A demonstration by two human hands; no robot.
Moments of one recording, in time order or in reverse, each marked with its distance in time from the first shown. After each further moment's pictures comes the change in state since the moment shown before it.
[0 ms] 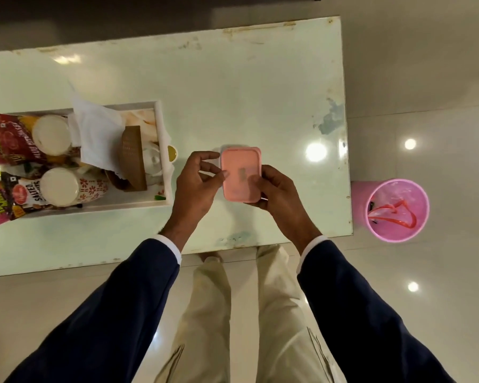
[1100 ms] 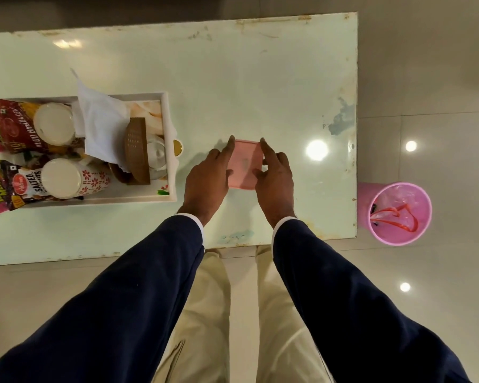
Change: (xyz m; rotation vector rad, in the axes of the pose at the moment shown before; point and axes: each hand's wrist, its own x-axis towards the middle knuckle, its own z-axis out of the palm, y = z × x) left_hand 0.028 -0.023 0.015 0.872 -0.065 0.327; right_hand 0.047 0.024 0.022 -0.770 0.348 -0.254
